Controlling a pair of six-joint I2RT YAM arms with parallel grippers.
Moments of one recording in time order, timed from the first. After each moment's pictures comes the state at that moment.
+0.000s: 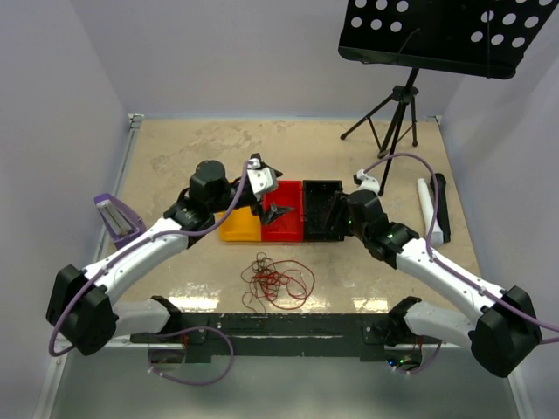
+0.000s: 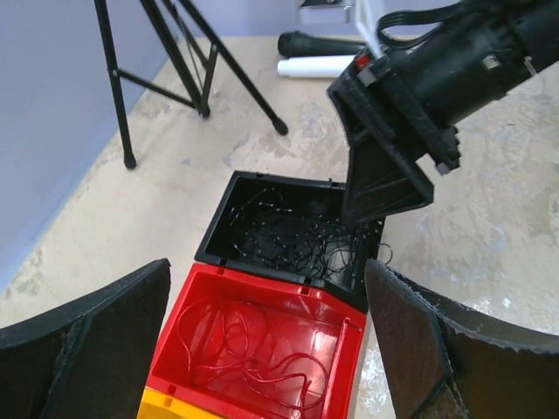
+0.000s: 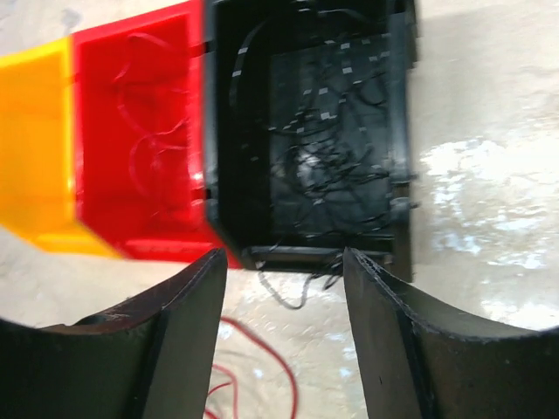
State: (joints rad) left arm -0.60 1.28 0.92 0.20 0.58 0.30; right arm 0.60 1.09 0.70 -0.25 0.24 0.70
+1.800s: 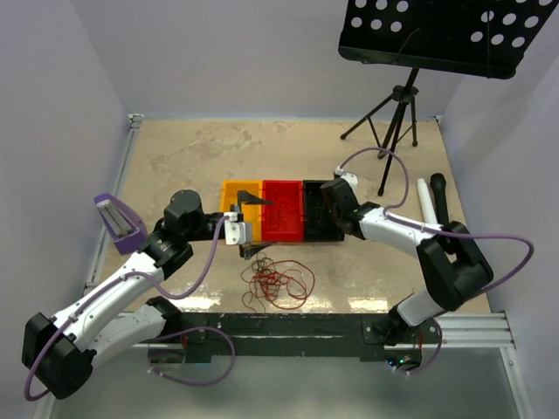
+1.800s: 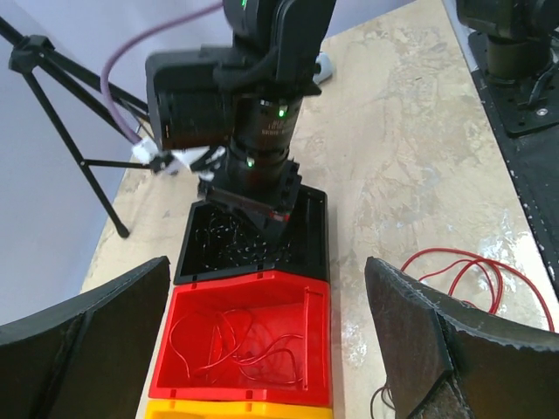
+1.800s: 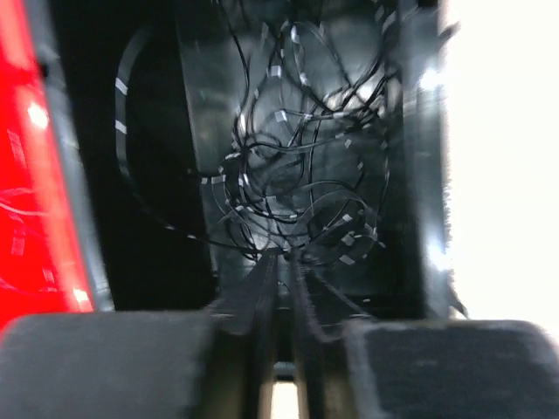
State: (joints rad) left arm -0.60 0.91 0.67 0.11 0.81 0.58; right arm 0.58 1.51 0.84 -0.18 0.28 0.70
